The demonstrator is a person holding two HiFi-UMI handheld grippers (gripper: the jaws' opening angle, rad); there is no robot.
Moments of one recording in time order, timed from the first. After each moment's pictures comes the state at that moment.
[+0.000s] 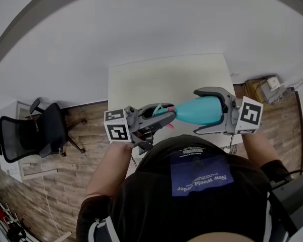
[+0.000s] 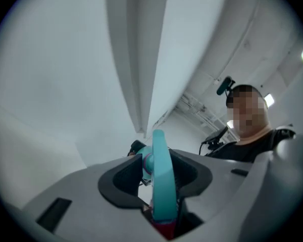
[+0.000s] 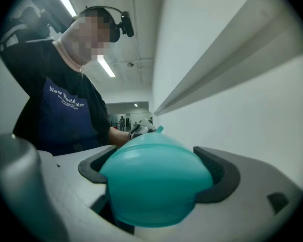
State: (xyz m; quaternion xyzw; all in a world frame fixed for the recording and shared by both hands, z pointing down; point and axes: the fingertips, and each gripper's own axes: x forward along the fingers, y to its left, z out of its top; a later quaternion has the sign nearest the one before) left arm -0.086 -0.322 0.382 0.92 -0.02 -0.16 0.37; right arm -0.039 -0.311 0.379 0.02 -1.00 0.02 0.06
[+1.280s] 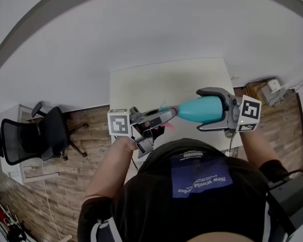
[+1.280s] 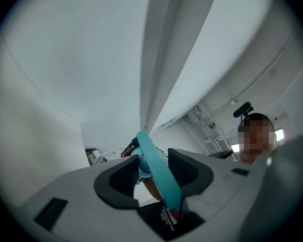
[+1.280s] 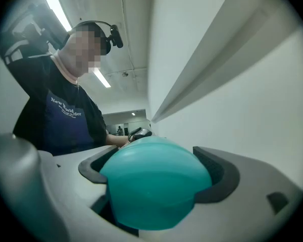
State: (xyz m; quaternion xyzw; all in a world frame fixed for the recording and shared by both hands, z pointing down) left arm -0.077 -0.336 0.386 0.84 -0.02 -0.17 0.51; right arm -0.020 -0.329 0.382 0.04 -1.00 0.07 0.01
